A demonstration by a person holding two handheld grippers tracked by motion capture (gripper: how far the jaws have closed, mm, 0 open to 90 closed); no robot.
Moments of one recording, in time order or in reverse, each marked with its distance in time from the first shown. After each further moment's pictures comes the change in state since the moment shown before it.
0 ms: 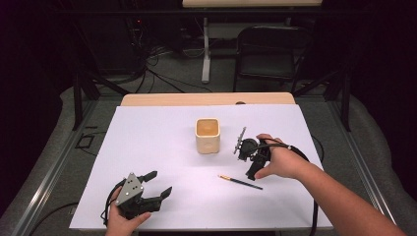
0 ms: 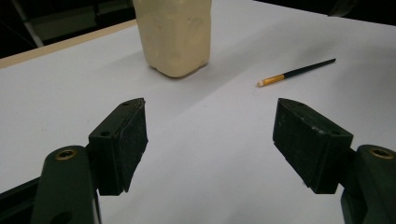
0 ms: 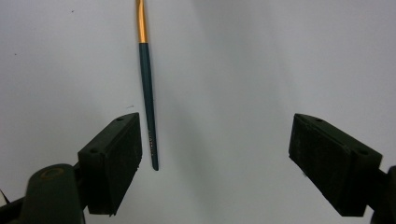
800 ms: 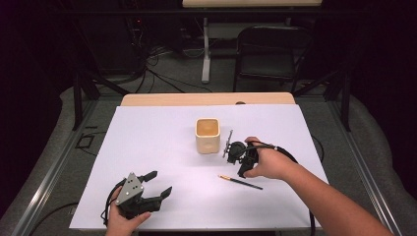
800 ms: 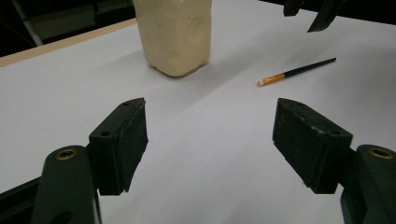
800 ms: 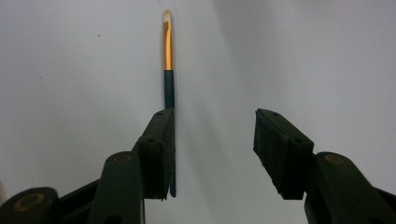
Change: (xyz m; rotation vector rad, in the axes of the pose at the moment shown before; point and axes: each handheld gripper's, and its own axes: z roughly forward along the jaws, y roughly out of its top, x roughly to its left) left arm 0.001 0.000 0.000 0.004 -0.002 -0.001; right arm 0.012 0.025 0.014 0.024 0.048 -0.044
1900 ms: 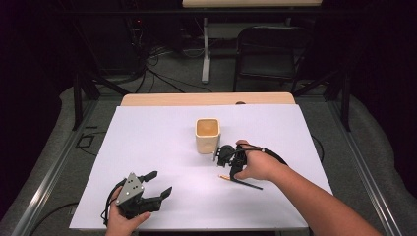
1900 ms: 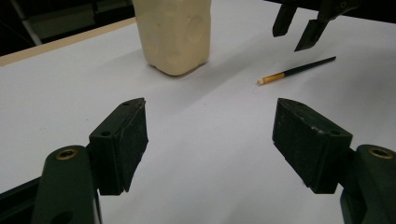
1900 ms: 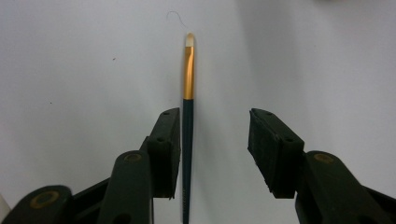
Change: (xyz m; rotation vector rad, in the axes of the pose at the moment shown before) left arm 0.000 0.000 0.000 0.004 -0.002 0.005; right arm 0.008 0.024 0.021 0.036 0.043 -0.031
